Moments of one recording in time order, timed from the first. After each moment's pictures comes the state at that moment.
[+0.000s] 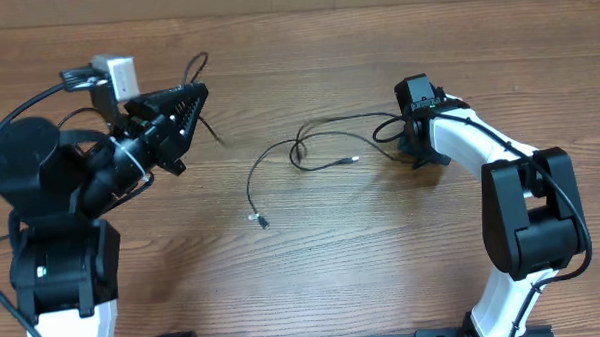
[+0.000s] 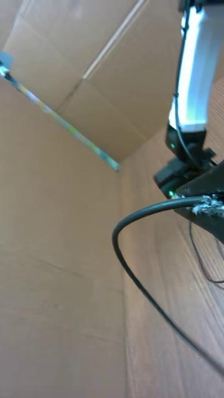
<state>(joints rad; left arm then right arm) 0.08 0.99 1.23 -0.37 0.78 -0.44 0.20 1.98 1.23 -0.62 0.37 0.67</state>
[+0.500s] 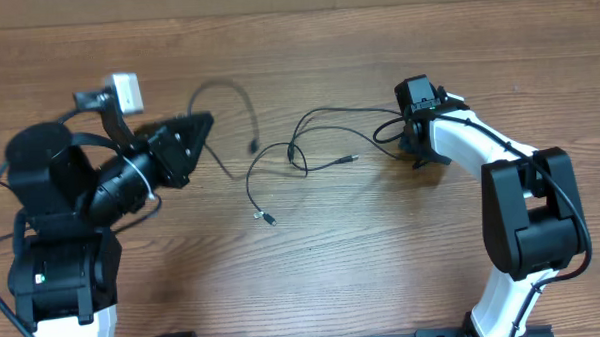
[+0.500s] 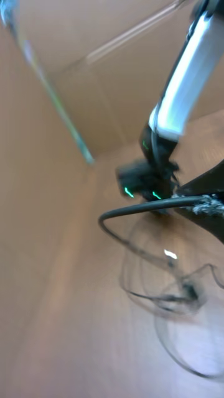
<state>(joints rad) 0.08 0.99 1.24 -0.72 0.73 -0.55 0.20 1.98 1.22 -0.61 0.39 0.67</state>
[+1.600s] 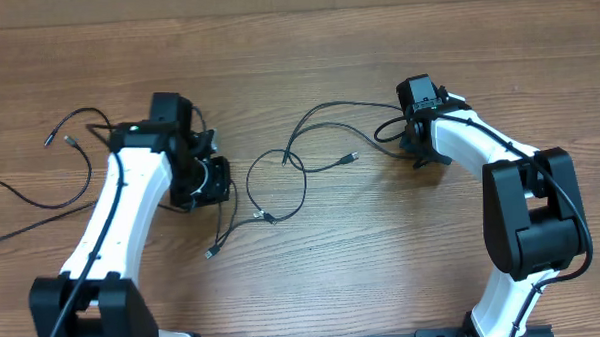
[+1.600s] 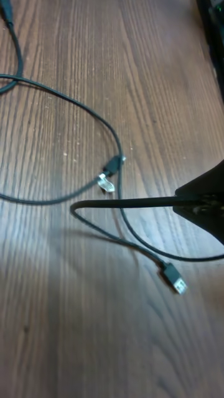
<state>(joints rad) -0.08 1.60 1.21 -1.13 0.29 -0.17 0.20 1.98 1.22 -0.60 0.37 0.67</state>
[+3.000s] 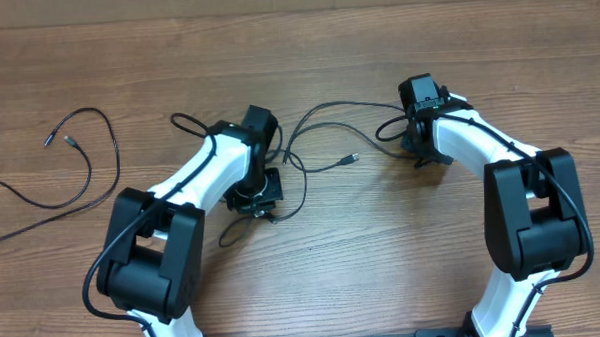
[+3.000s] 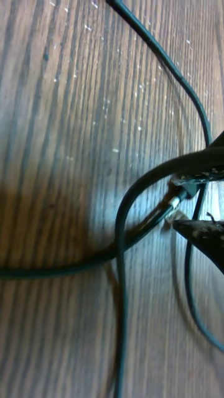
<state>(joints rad) -0.38 1.90 1.21 -0.95 0.11 -0.53 0.19 1.98 1.22 -0.60 0.36 0.67</state>
